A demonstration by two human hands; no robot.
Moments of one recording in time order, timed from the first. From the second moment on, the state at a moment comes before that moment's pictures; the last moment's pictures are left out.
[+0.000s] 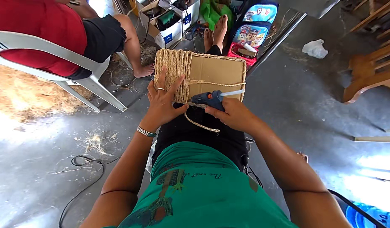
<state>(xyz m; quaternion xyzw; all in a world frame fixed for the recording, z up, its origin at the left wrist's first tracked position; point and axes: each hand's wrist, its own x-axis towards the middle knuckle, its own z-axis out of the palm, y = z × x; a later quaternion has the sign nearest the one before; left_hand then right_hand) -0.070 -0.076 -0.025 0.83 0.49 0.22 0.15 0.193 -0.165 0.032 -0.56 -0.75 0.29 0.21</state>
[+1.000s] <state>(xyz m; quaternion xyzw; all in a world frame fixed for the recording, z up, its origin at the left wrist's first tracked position) -0.067 -0.088 -0.025 0.83 0.49 0.23 0.13 0.199 -0.172 0.043 -0.58 -0.75 0.26 0.18</state>
